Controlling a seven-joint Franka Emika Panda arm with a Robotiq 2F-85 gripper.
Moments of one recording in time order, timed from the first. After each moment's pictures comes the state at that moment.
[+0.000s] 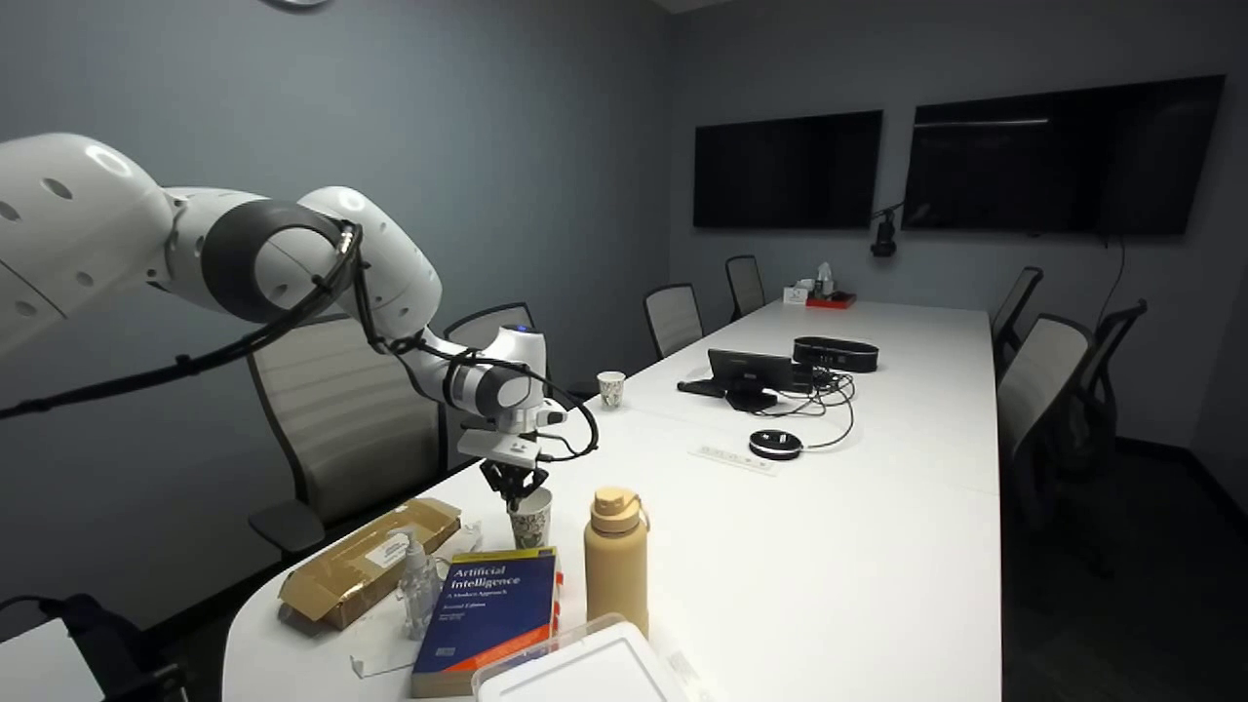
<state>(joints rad) 0.03 1.03 0.10 -1.38 0.00 2.39 -0.28</state>
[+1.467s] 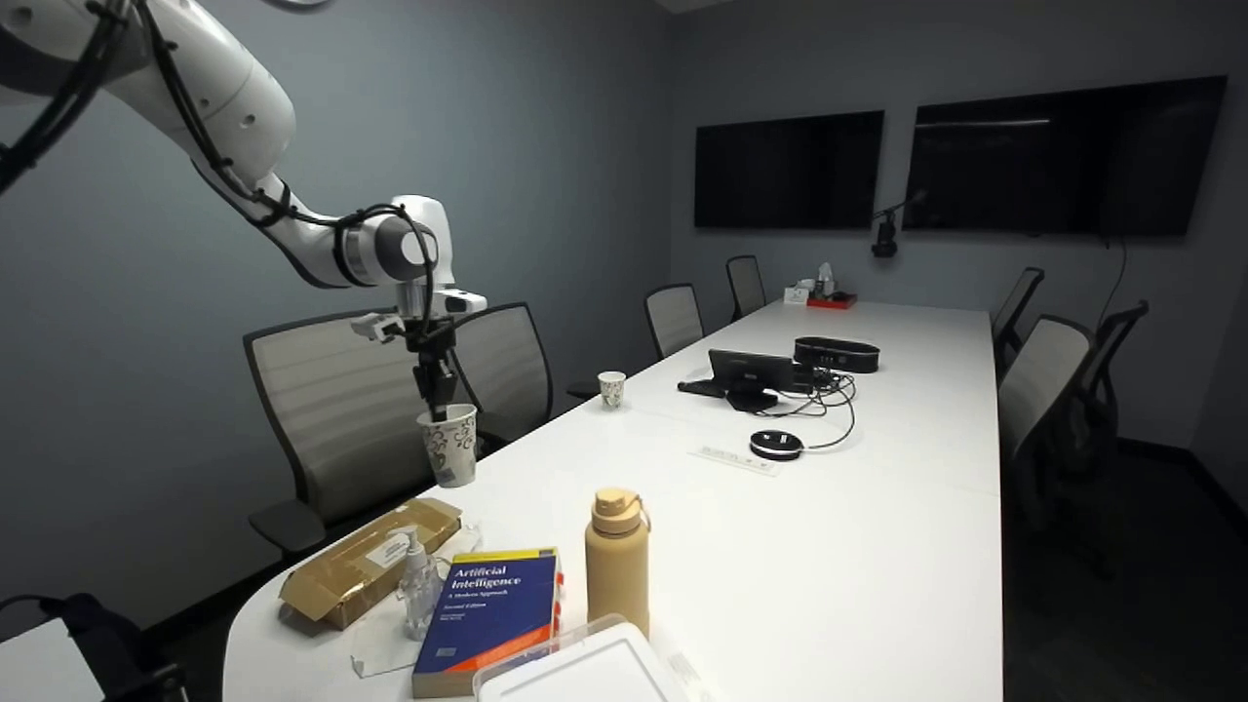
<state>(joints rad) 0.27 0.41 -0.02 -1.86 -0.10 2.18 0.57</state>
